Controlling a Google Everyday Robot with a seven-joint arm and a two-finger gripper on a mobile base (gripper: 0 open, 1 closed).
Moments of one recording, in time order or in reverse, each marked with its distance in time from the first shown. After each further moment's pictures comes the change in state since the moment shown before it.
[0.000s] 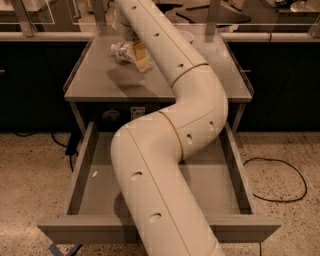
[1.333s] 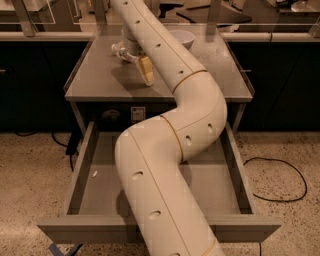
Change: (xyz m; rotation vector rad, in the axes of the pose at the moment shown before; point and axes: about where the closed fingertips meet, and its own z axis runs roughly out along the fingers) arm 0.009 0.045 0.042 -0.145 -0.006 0.035
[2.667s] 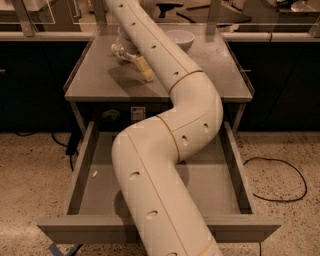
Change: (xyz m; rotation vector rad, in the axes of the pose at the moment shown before) arm 0.000 -0.024 0.004 0.065 0.041 -0.127
